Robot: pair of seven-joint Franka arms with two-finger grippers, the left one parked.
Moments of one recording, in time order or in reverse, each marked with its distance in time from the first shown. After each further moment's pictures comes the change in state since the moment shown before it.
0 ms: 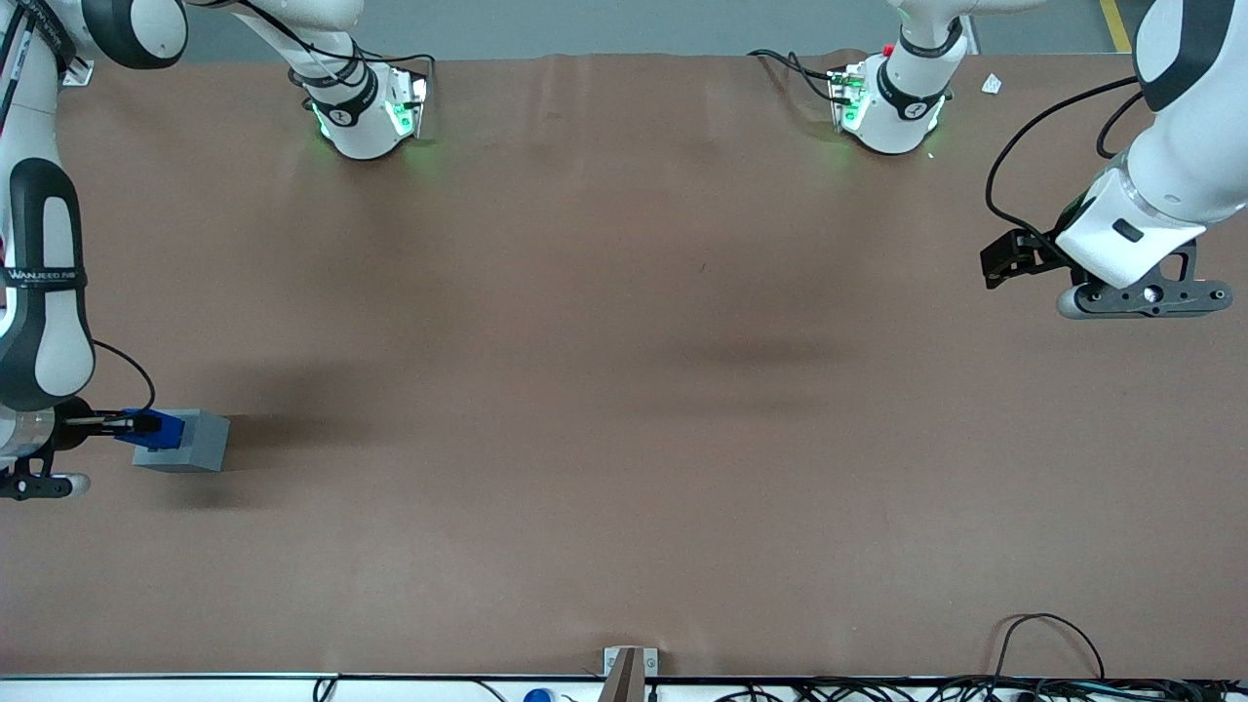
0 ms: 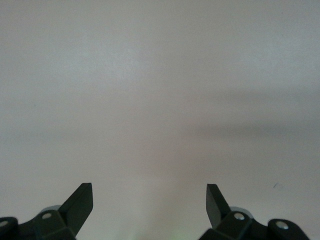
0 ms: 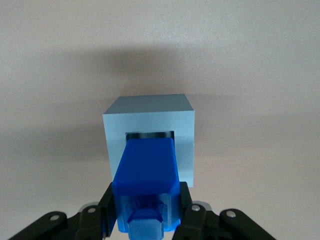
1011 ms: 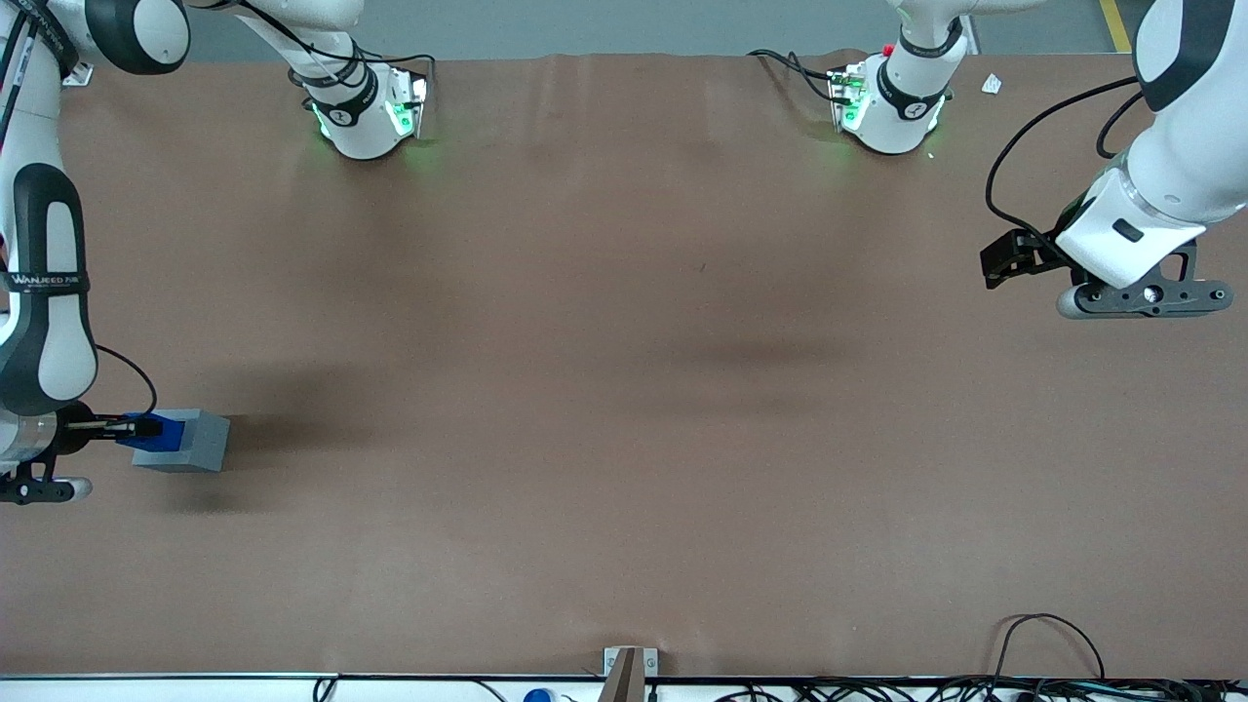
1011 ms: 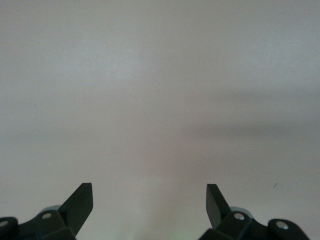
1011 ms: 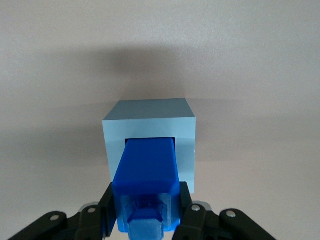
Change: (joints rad) arm 0.003 0.024 -0.002 0.023 0.000 0.000 0.001
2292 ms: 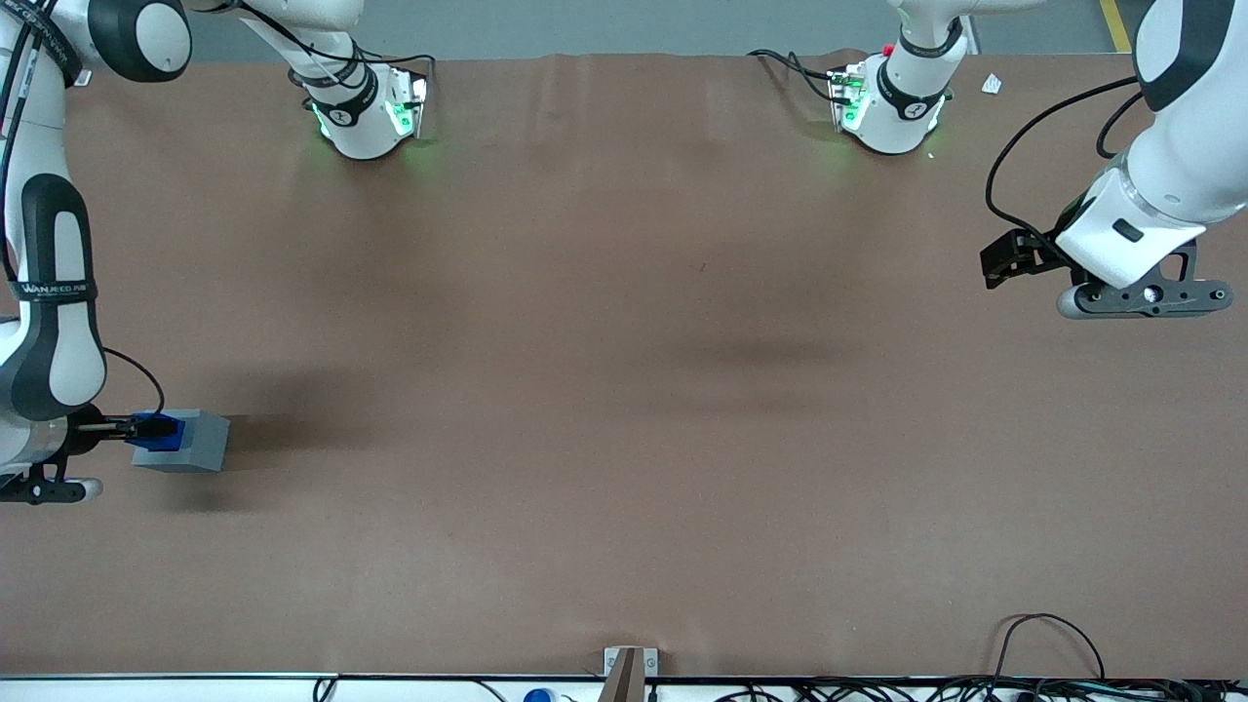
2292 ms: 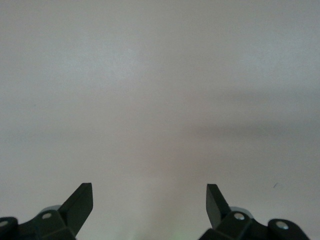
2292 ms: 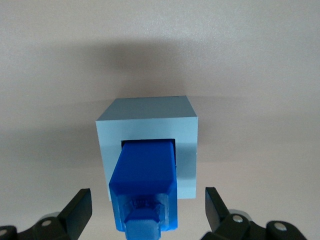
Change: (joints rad) arm -0.001 0.019 -0.001 0.002 0.000 0.001 0.002
